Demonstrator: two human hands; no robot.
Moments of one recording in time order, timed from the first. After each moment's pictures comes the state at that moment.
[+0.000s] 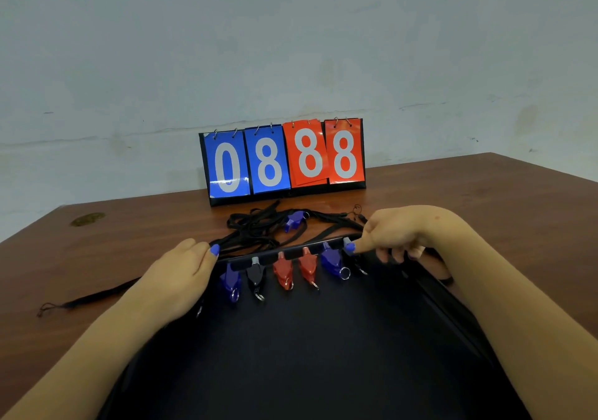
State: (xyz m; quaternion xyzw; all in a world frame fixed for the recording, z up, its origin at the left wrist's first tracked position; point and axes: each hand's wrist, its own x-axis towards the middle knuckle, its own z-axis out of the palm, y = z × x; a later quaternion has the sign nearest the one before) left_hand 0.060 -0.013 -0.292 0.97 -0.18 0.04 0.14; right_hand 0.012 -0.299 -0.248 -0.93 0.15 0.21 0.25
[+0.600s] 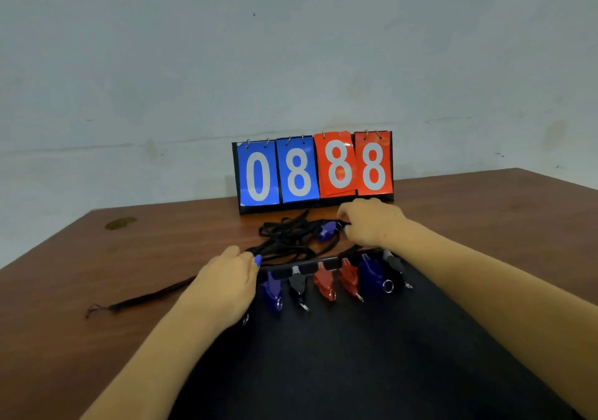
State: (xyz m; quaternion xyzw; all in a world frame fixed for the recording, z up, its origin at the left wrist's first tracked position) left_hand 0.063 -0.011 -0.298 0.97 -0.19 0.06 0.13; right_hand 0.072 -0.242 -0.262 -1.00 0.04 -0.06 0.04
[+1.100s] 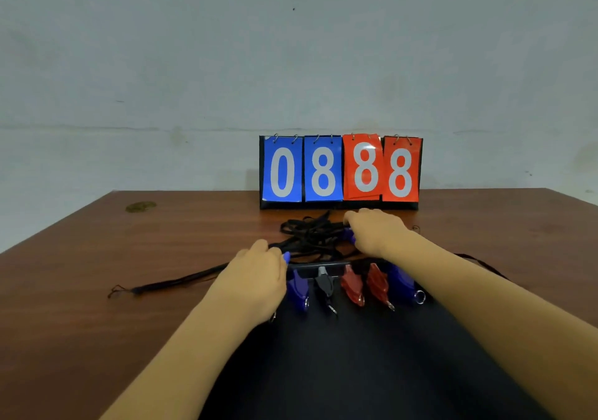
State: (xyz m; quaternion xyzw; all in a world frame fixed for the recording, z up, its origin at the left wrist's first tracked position) left_hand 0.065 -0.011 -0.302 0.97 -0.20 0.06 0.12; right_hand 0.105 -0.221 -0.283 -1.00 0.02 -0.06 -0.04
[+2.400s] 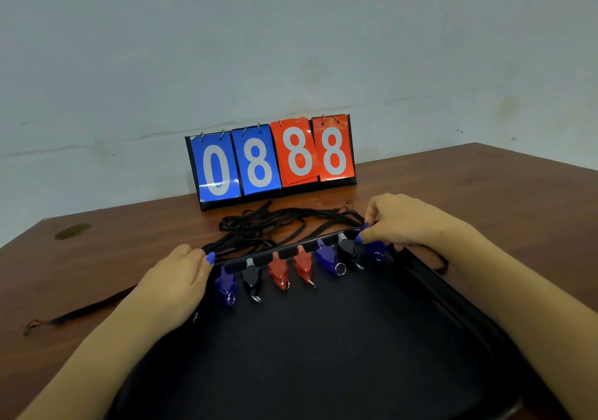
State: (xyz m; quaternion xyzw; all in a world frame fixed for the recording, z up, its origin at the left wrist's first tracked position) left_hand 0.061 -0.013 -0.296 0.97 -0.20 0.05 0.11; right_hand -0.002 -0.311 -0.261 -0.97 0.12 0.02 0.20
